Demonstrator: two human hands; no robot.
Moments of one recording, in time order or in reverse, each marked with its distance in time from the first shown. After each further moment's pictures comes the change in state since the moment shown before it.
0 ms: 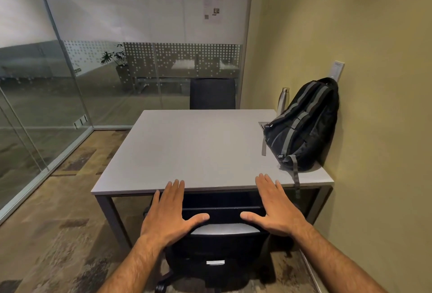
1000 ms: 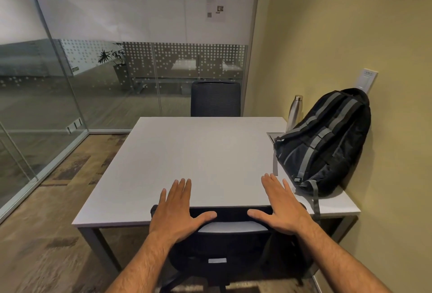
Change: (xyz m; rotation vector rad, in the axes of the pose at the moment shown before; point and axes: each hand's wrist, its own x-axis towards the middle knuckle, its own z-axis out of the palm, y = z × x) left_hand 0.169 -0.023 -0.001 0.004 0.000 -0.023; right_hand 0.161 0.048 -0.002 -0.047 0.015 0.022
